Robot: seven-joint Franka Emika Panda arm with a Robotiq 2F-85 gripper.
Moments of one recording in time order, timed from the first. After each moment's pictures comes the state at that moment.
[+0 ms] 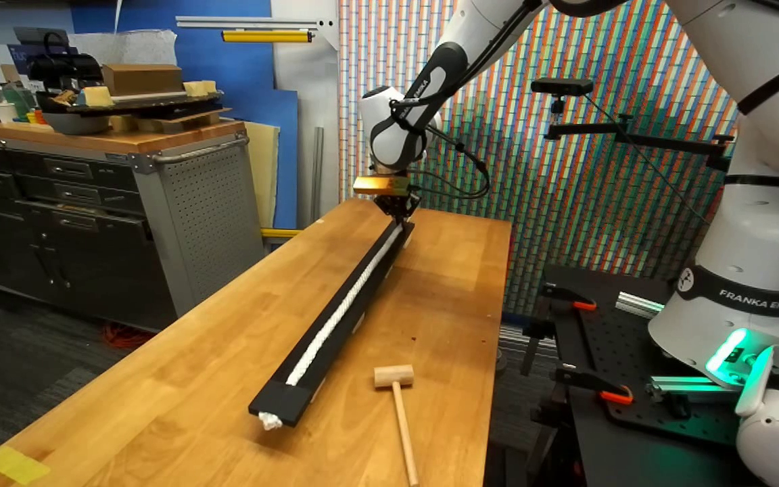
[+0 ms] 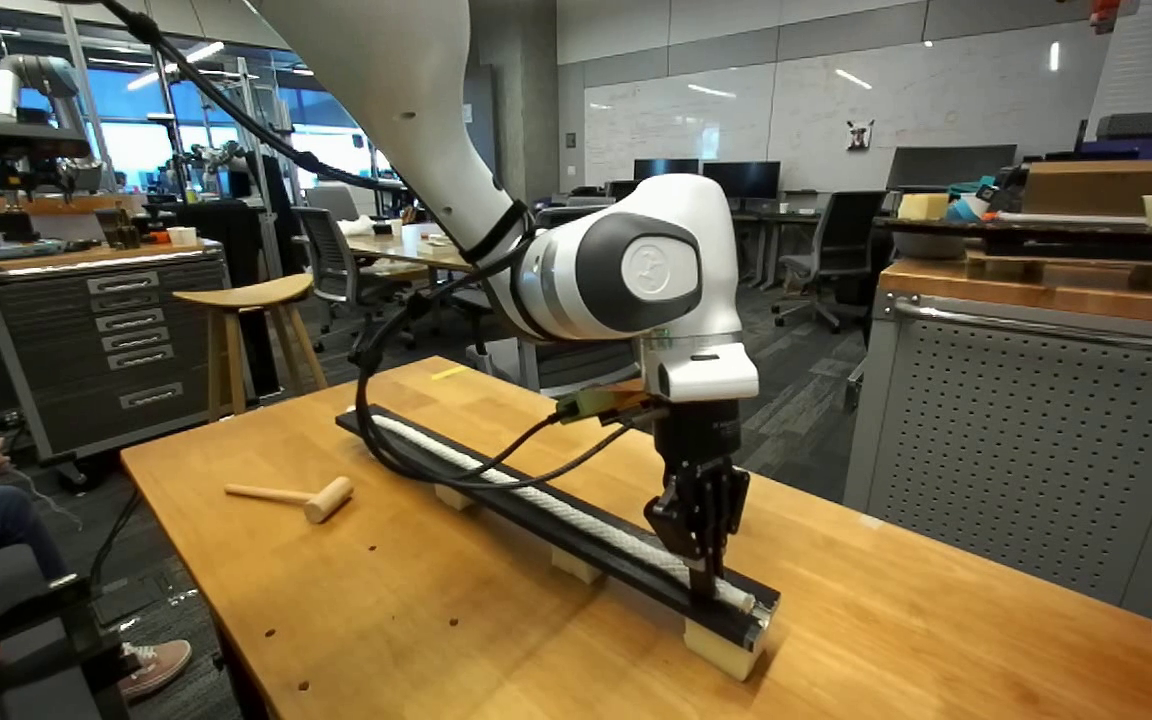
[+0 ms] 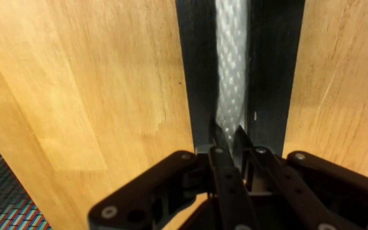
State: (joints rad) arm -0.12 0.76 -0.29 -1.72 -0.12 2.39 1.40
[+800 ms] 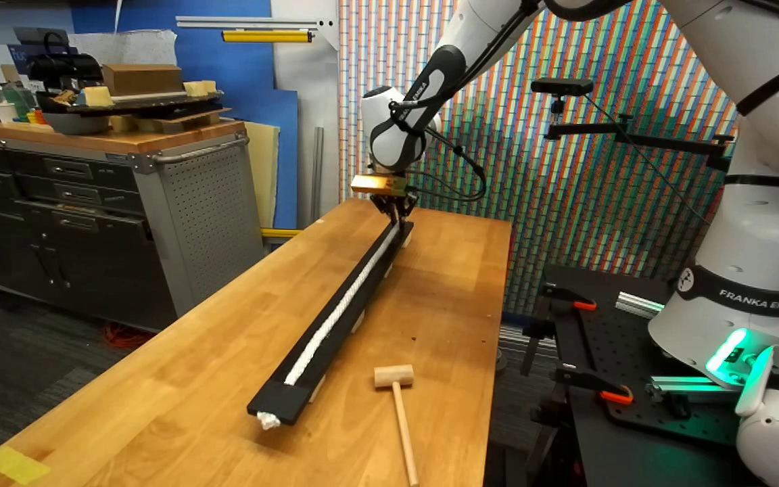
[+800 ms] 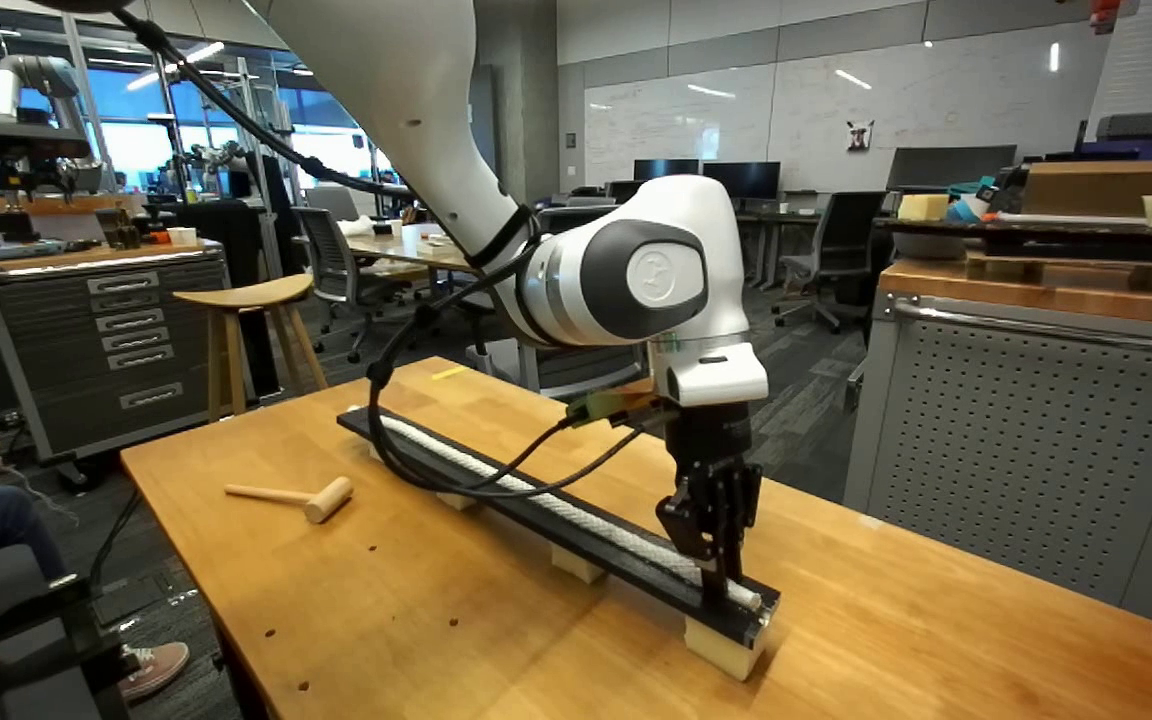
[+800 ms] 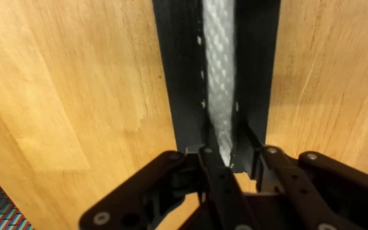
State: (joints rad) arm -0.13 0.78 -0.30 -1.70 -0.11 2.44 1.40
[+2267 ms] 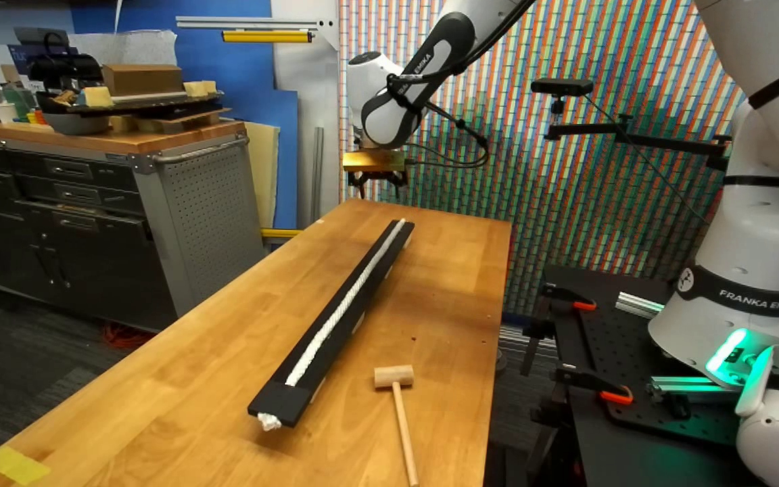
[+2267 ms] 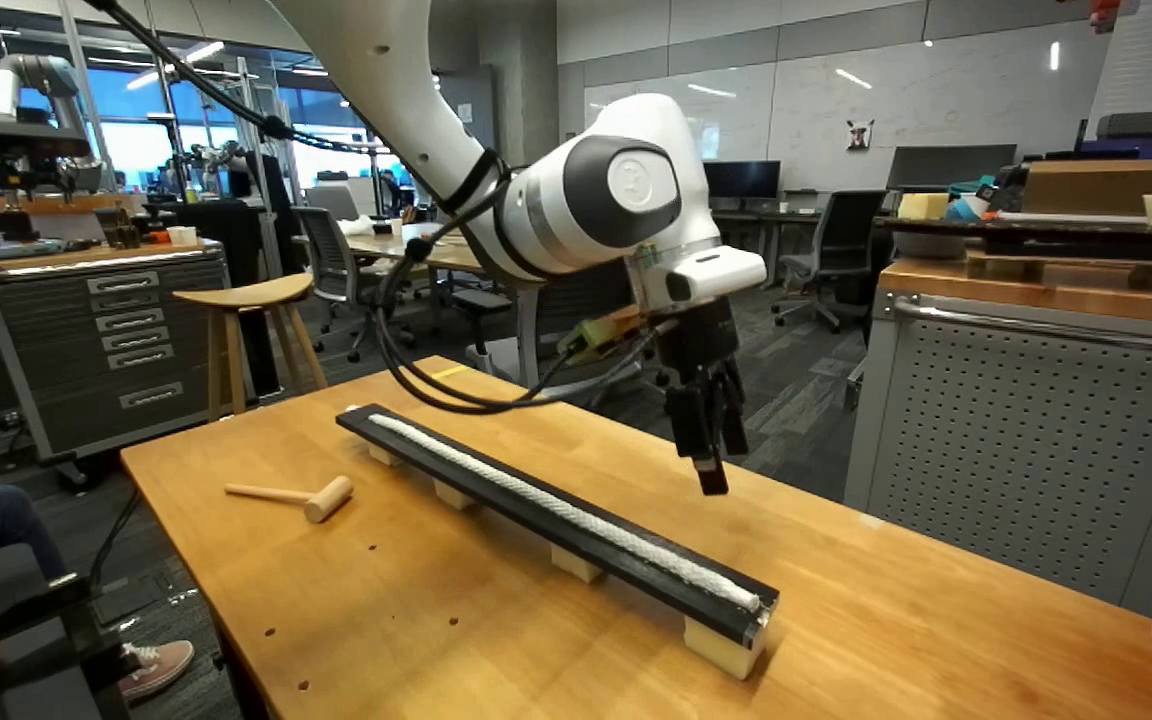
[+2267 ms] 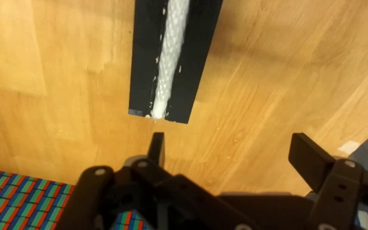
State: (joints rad) arm -0.03 0.67 -0.33 -1.72 -0.22 2.45 1.20
